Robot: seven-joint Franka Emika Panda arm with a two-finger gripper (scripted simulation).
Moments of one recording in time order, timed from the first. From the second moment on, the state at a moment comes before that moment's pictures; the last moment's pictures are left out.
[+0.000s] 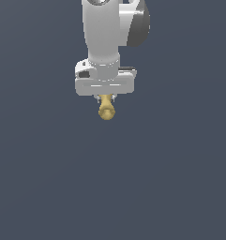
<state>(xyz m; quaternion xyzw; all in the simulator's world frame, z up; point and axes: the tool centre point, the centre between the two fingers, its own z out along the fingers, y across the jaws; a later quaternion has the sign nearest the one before) -0.054 -0.025 0.285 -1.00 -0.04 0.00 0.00</state>
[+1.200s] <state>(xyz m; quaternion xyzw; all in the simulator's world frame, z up) -0.057 -0.095 0.445 -1.00 -0.04 0.00 0.00</state>
